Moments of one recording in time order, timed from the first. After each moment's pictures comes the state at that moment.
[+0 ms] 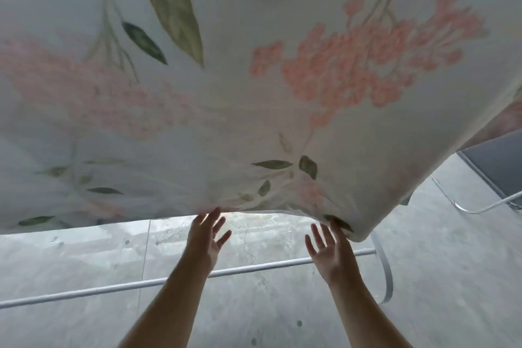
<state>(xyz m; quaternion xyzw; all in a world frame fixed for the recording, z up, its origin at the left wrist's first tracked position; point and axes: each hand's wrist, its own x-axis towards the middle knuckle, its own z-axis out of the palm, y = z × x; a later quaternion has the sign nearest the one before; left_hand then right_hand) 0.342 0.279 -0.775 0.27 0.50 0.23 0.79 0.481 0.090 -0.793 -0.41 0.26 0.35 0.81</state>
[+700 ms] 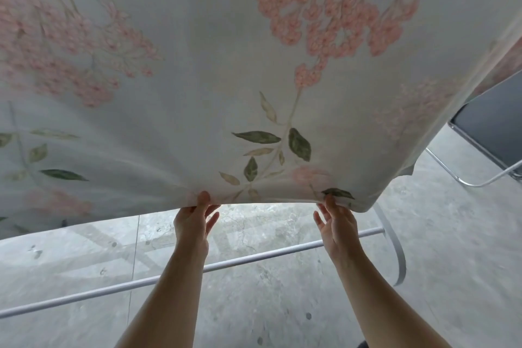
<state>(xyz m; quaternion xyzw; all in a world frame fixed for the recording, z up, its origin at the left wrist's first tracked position) 0.342 0.284 -0.836 0.36 0.48 0.30 0.74 0.486 0.092 -0.846 -0.49 0.12 0.27 0.82</state>
